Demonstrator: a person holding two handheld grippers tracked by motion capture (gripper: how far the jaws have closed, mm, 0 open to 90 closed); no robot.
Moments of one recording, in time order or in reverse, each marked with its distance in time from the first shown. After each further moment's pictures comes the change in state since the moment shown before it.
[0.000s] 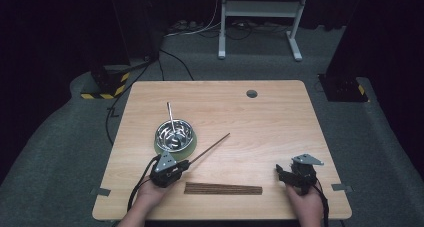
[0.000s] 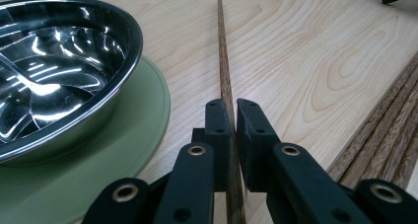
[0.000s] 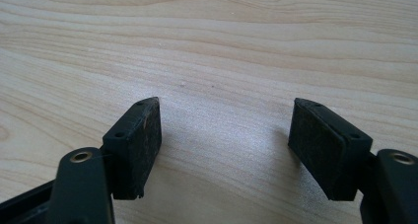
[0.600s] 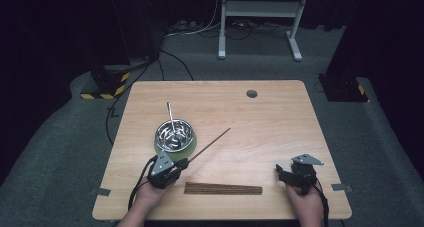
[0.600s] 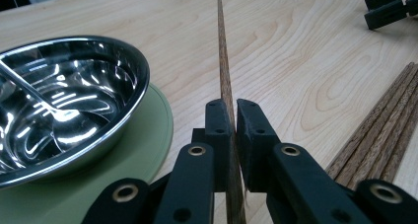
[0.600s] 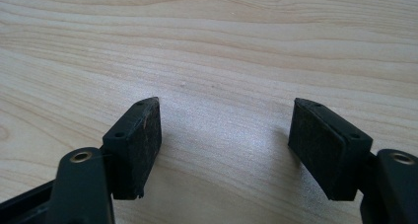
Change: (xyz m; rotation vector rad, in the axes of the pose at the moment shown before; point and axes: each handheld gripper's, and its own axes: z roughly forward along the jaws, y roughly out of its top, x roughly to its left) left arm -0.006 0.007 -0.015 -0.086 0.016 0.011; right arm 0.000 0.000 0.000 -0.005 -0.003 0.001
